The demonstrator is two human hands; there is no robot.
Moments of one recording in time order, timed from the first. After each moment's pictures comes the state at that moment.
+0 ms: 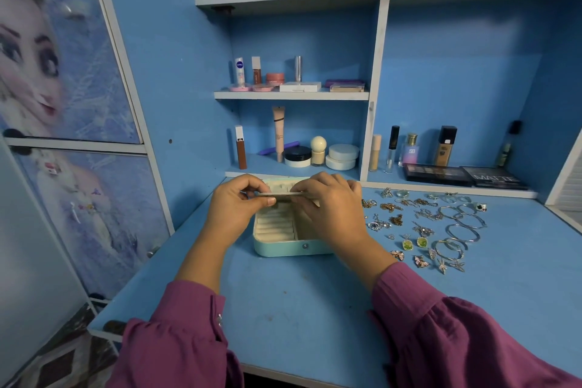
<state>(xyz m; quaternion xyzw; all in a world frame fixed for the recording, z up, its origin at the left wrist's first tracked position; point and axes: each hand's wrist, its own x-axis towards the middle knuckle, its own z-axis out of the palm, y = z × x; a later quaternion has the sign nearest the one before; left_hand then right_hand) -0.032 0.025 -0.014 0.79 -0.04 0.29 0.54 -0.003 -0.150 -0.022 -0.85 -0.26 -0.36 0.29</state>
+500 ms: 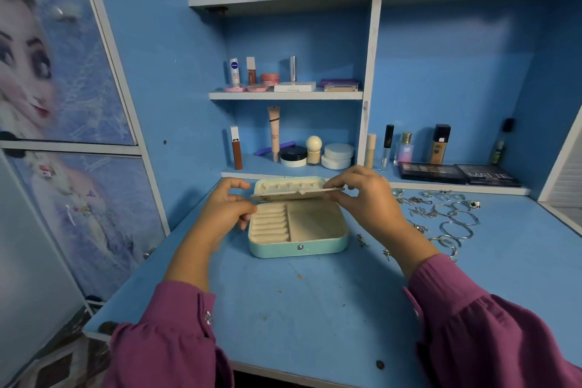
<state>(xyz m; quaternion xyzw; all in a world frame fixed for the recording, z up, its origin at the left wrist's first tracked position) -0.033 0.035 -0.012 0.76 0.07 0.13 0.63 0.014 -0.211 -0.010 -0.84 -0.28 -0.27 0.38</state>
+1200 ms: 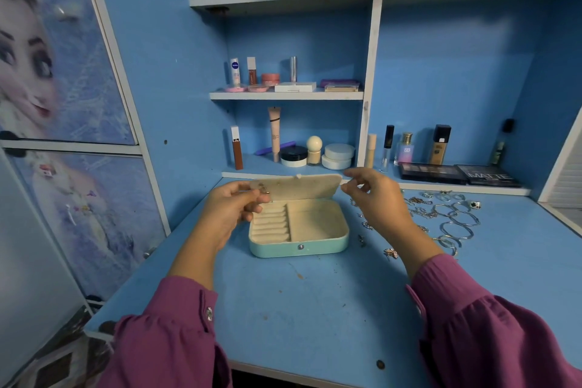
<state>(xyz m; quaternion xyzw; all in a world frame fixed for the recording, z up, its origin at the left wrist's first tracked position) -0.029 0.027 -0.011 0.68 0.06 0.13 0.72 0.024 -0.221 -0.014 -0.85 -0.14 -0.20 0.46</state>
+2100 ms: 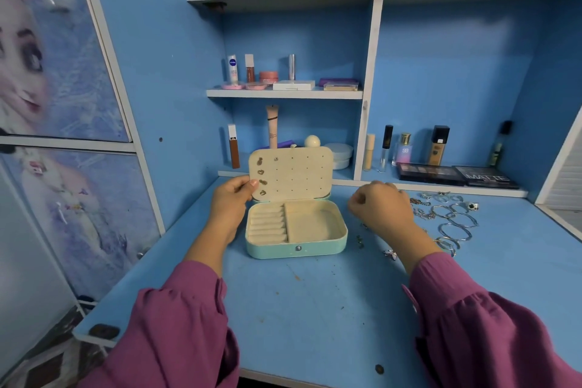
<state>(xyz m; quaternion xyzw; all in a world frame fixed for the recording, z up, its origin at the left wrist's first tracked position) 0.006 0.024 -0.030 0.72 0.07 0.24 0.65 0.030 -0.226 -0.018 -0.97 -0.07 -0.16 0.16</state>
